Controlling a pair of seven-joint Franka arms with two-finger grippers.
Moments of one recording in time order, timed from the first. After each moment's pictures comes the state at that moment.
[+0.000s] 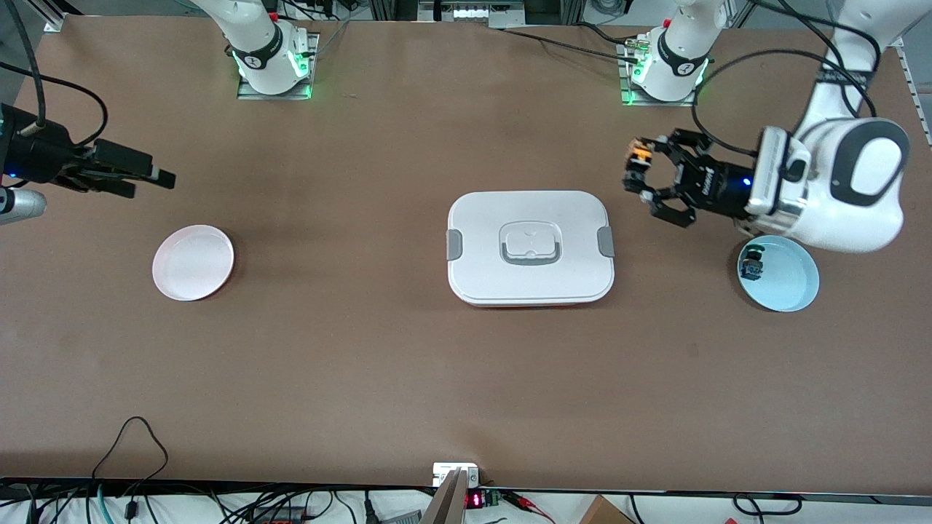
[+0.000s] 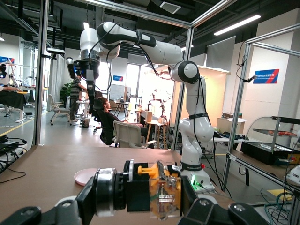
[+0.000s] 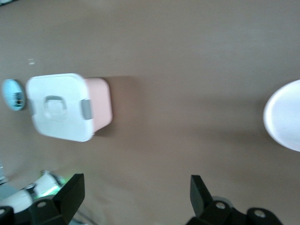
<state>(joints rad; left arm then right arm) 0.46 0.20 -0.50 -1.98 -1.36 1.43 2.04 0.07 0.13 -0.12 -1.48 0.54 1.48 -0.02</state>
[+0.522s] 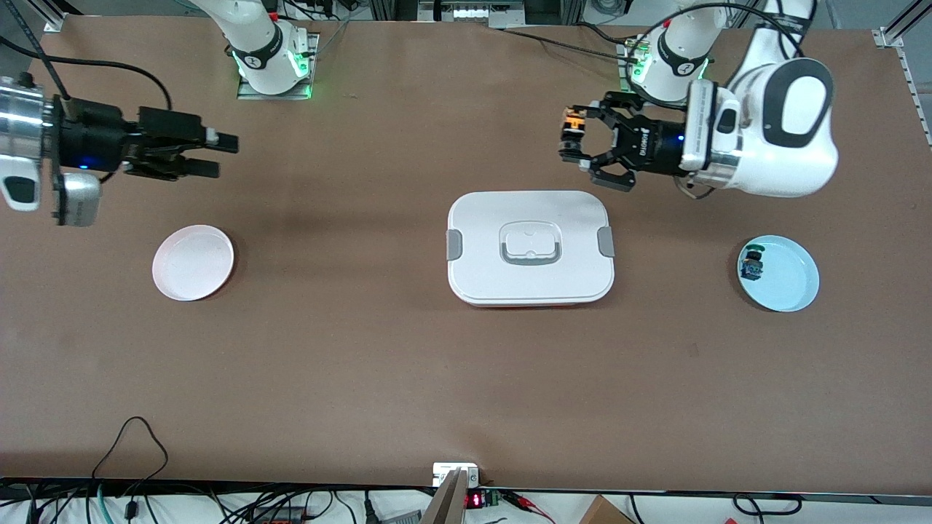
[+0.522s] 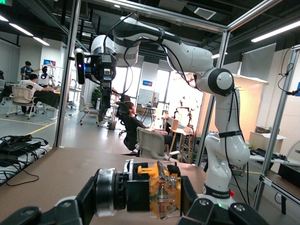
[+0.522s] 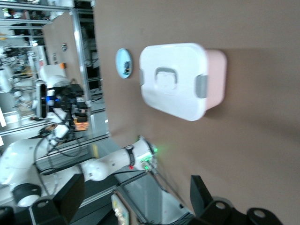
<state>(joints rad) 0.46 0.01 -0.74 -2.18 -1.69 1.72 2.01 0.18 0.20 -0.11 -1.49 1.00 1.44 -0.02</state>
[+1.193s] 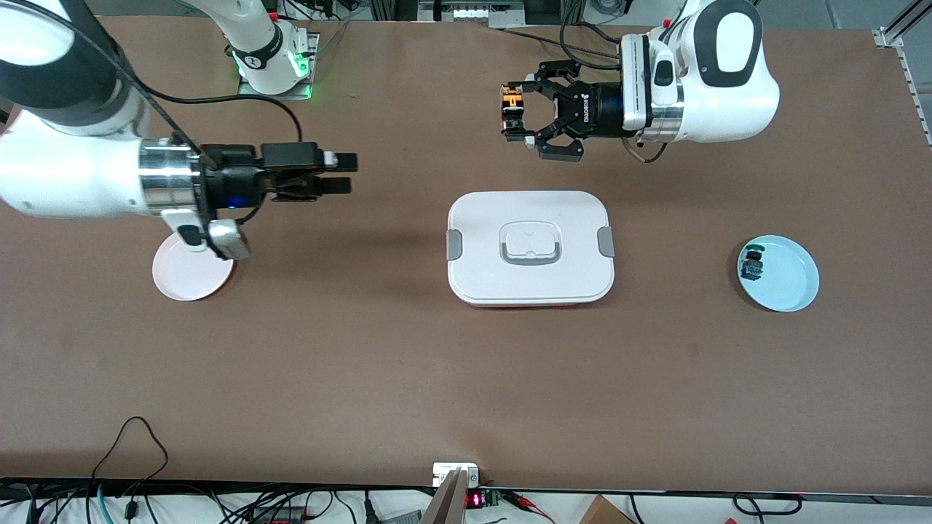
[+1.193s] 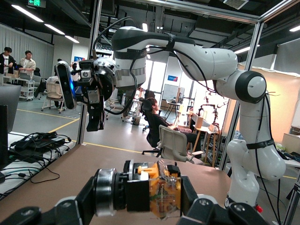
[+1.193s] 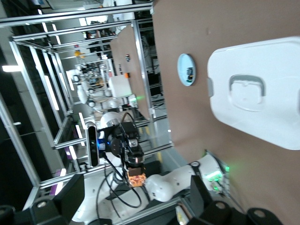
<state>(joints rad) 0.47 -0.17 -0.84 -2.20 -1.84 1.87 1.92 0.35 0.28 -0.11 -1.58 1.37 1.67 -0.02</state>
